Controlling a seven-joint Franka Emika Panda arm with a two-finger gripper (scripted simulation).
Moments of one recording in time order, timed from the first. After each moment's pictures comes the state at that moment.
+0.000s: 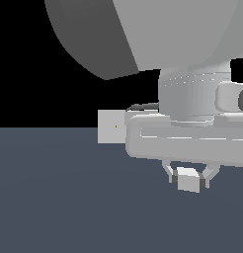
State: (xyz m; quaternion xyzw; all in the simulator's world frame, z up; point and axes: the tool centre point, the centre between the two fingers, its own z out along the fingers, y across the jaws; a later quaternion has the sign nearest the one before) arm -0.087 -0.111 0.012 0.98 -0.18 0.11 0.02
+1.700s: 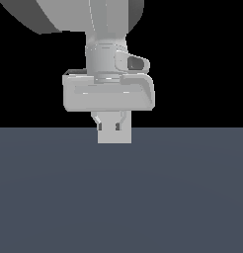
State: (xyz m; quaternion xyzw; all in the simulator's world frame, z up) arm 0.000 0.027 0.100 0.99 -0.04 0.11 0.01
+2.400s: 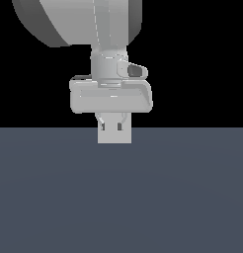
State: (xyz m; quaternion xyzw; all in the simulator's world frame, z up) arm 0.032 0.025 0.100 0.99 -0.04 0.11 0.00
